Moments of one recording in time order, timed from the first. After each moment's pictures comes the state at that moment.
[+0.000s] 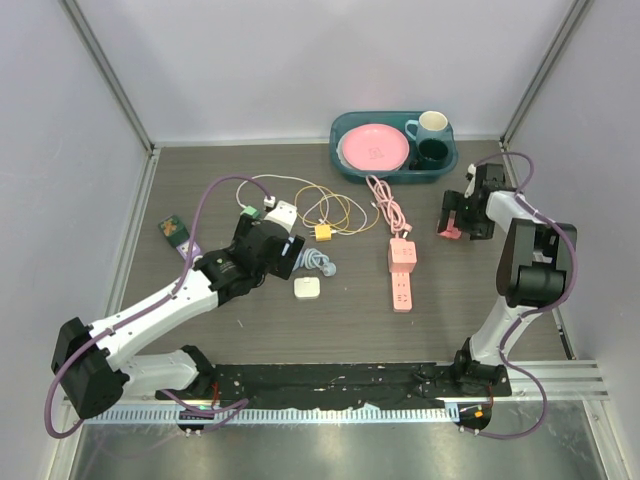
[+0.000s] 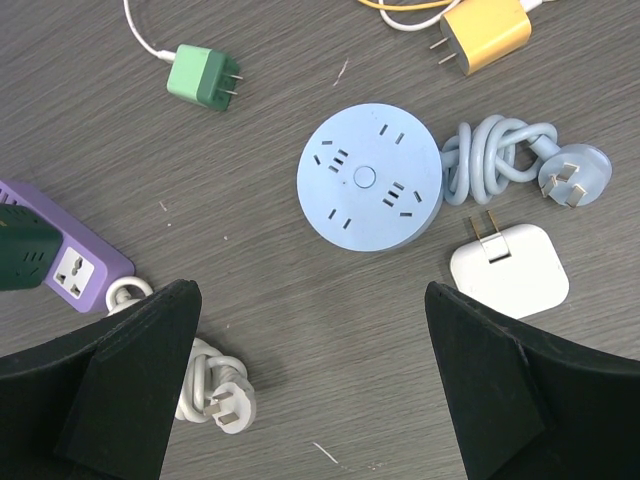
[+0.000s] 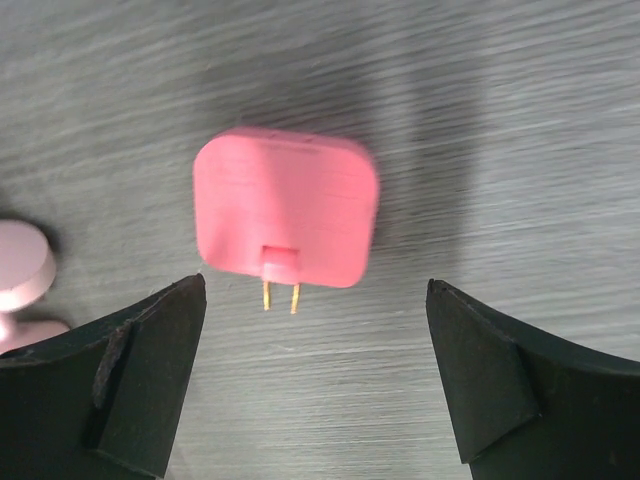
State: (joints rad) left arm -0.81 1.16 0.91 -0.51 -0.53 -0.13; right arm -0.16 1.81 1.19 -0.50 -0.11 0.06
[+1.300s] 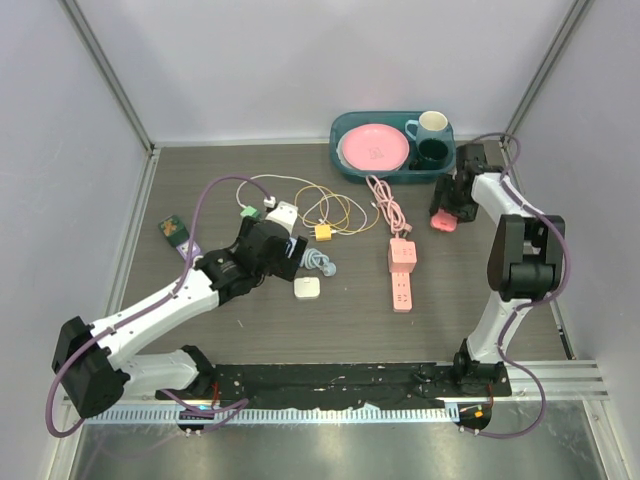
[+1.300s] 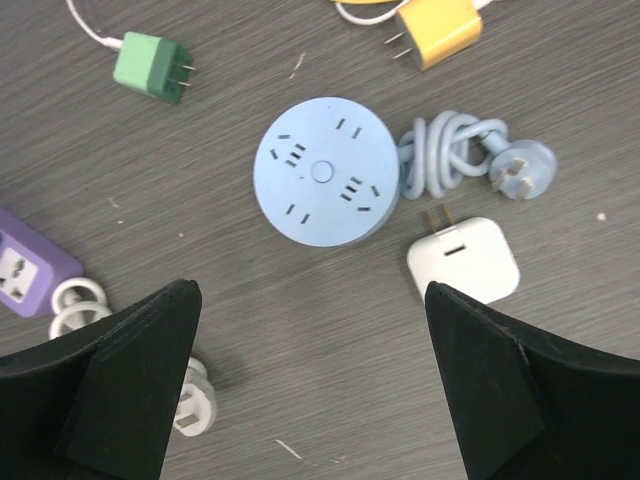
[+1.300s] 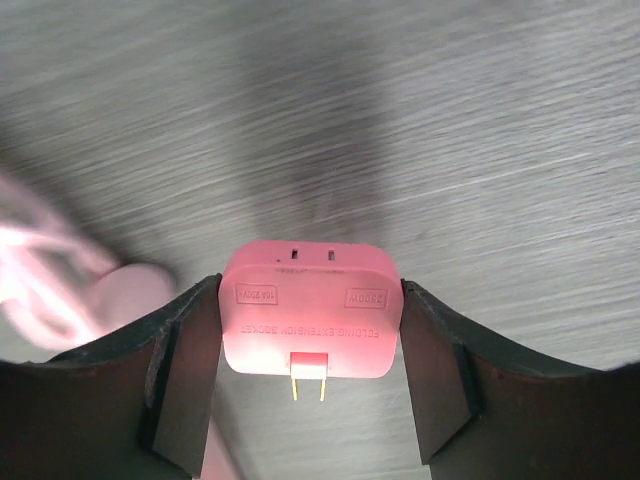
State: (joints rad) left arm -0.81 1.17 0.91 -0.51 -0.48 -0.17; right arm -0.06 1.91 1.41 -0.64 0.05 0.22
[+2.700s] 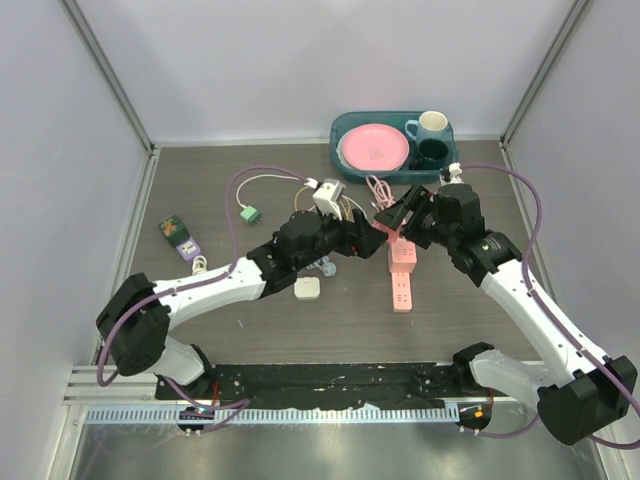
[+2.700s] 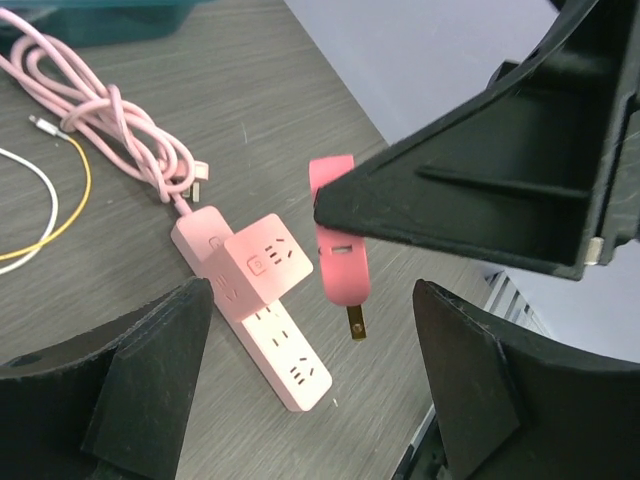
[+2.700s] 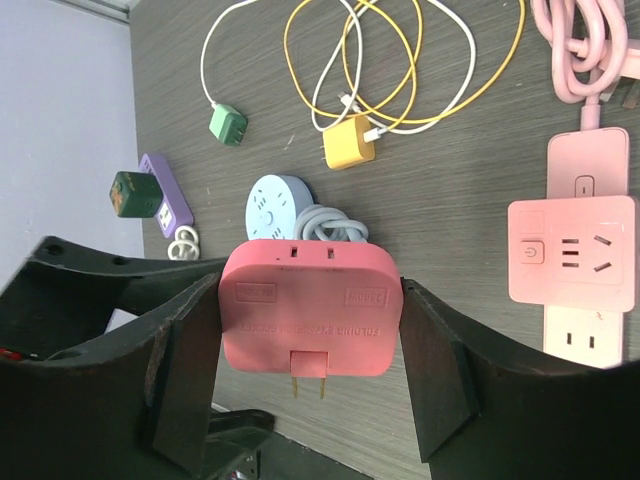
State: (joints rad) left arm -0.92 1.46 0.96 0.37 -0.02 -0.60; right arm 0.39 1.05 0.97 -0.44 -0.09 0.83
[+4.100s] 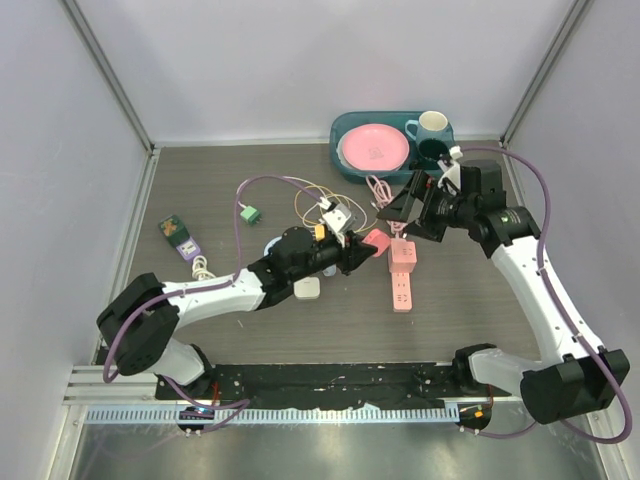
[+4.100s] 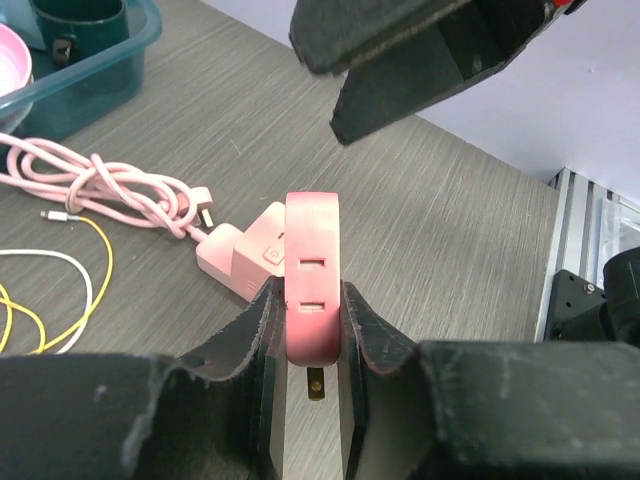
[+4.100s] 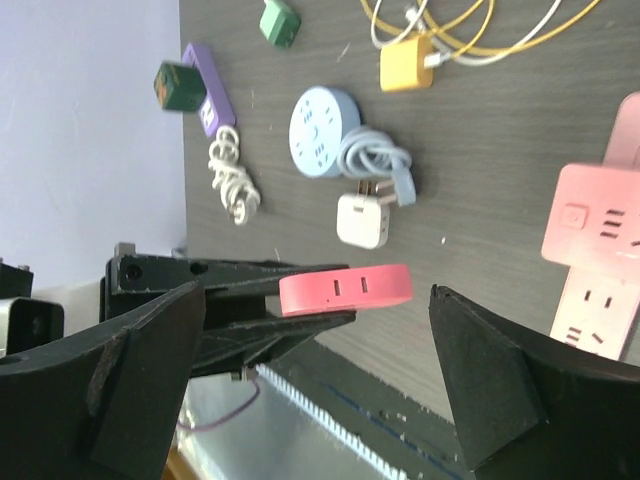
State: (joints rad) left arm -0.94 1.47 0.82 0.60 0.14 -0.23; right arm 0.21 1.14 1.18 -0.67 -0.50 0.67
